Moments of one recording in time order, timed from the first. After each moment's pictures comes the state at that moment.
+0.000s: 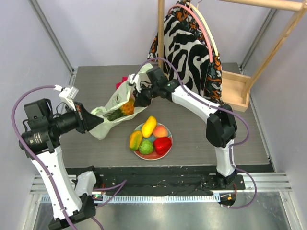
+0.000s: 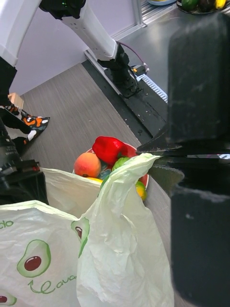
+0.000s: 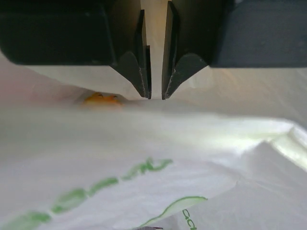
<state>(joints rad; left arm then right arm) 0.37 0.90 1.48 -1.35 1.06 0.17 0.70 2.00 1.81 -0.47 -0.65 -0.36</state>
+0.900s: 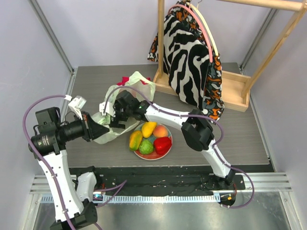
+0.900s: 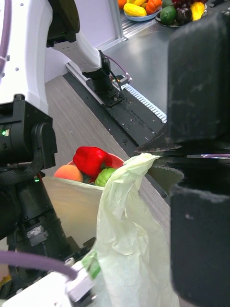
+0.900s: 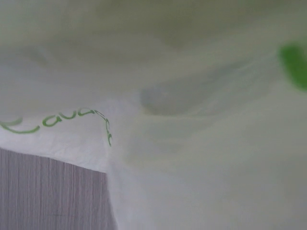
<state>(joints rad) 0.35 0.81 1.26 -1.36 1.12 0.25 0.99 2.25 1.89 -0.24 -0.31 -0.64</state>
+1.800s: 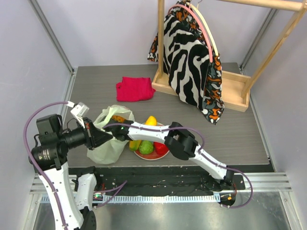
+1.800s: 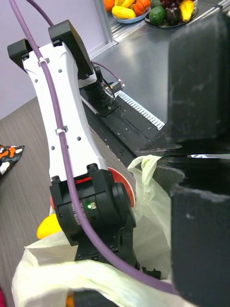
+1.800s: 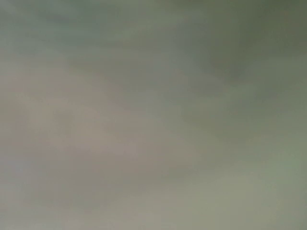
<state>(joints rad) 0.28 0.71 1.27 -1.37 1.13 0.17 1.18 2.45 2.06 -0.44 0.05 -1.23</state>
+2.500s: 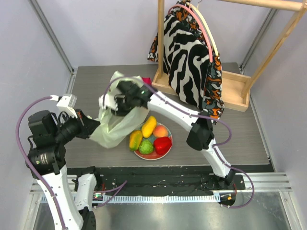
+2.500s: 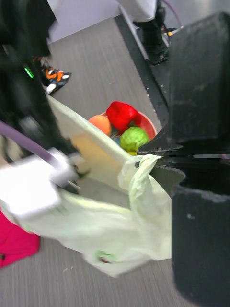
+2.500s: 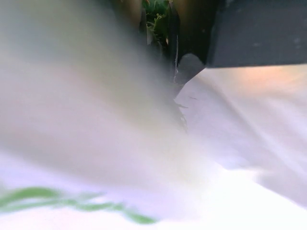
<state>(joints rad) 0.27 0.70 1.34 -1.19 0.76 -0.04 1.00 2.25 2.23 -0.84 -0.27 -0.82</state>
